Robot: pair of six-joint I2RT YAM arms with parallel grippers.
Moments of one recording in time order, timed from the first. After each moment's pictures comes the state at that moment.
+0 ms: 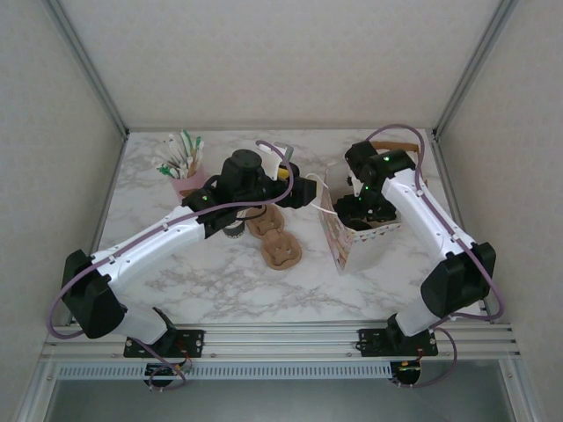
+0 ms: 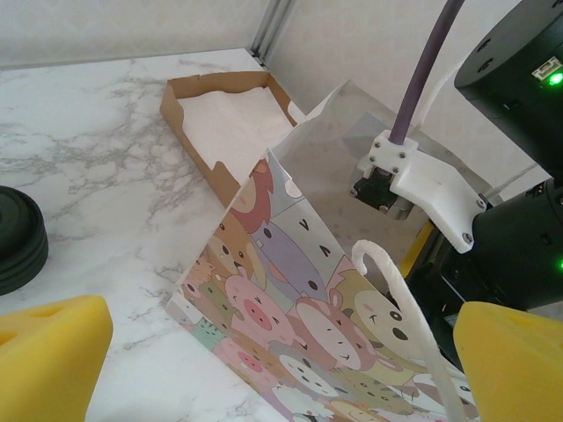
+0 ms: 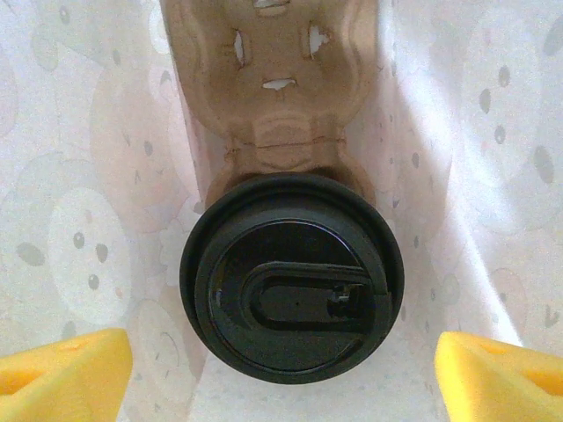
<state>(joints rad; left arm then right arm) -0.74 1.44 1.27 -0.18 0.17 -0.42 0.42 1.56 1.53 -1.44 0.03 0.23</state>
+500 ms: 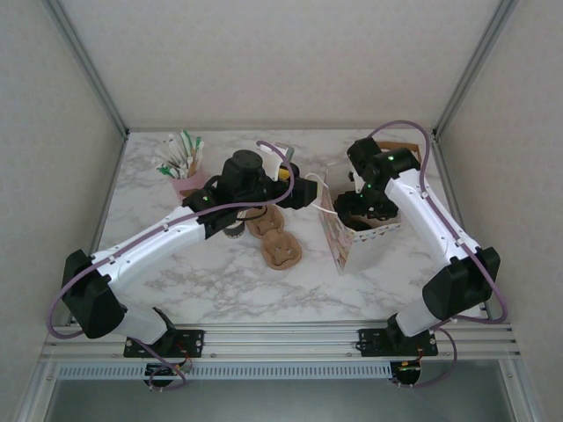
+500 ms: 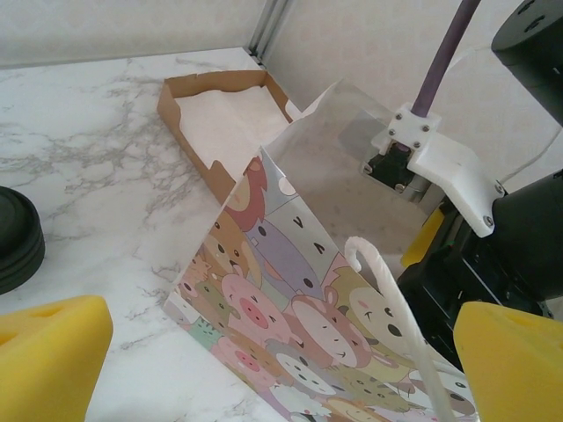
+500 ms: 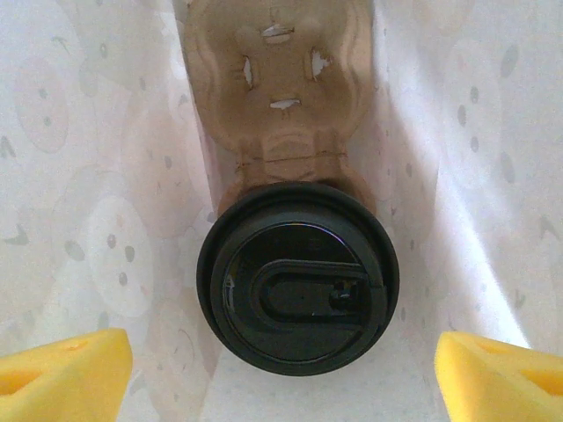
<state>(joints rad) -0.74 1.44 1.27 -0.18 0.17 -0.42 0.42 1.53 1.56 -1.44 0.03 0.24</state>
